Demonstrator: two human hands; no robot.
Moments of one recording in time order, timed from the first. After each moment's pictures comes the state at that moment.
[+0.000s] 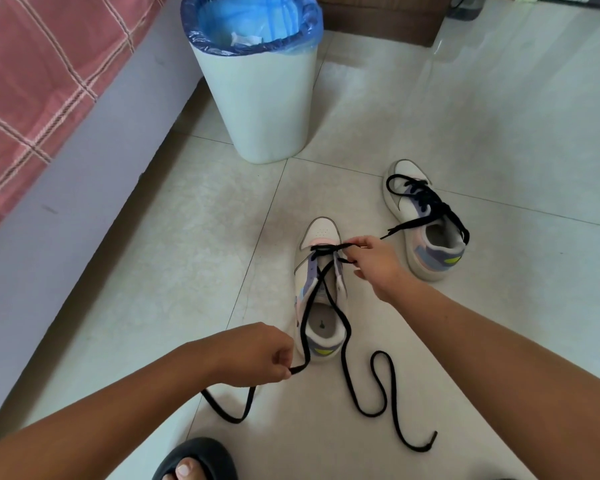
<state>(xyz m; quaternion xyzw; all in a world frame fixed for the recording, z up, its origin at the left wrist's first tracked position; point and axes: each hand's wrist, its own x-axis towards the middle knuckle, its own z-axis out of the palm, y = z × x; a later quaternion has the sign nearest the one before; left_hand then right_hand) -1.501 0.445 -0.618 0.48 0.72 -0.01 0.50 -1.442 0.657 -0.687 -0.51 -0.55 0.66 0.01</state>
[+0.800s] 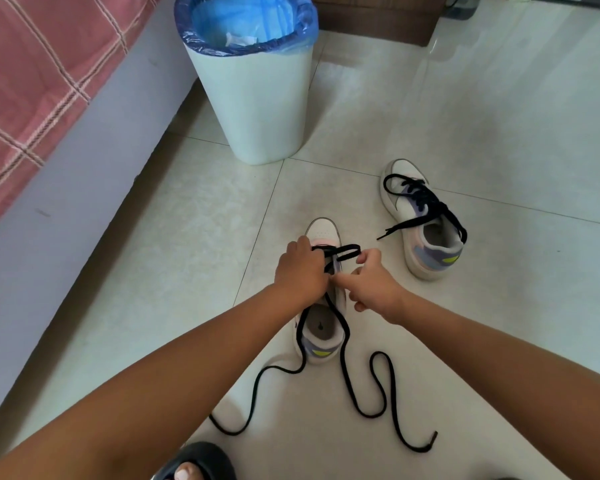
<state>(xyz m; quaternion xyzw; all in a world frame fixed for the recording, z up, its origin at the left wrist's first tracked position) -1.513 0.553 -0.667 0.41 0.88 0.02 0.24 -1.416 0.640 -0.677 -0.44 -0.64 0.62 -0.11</state>
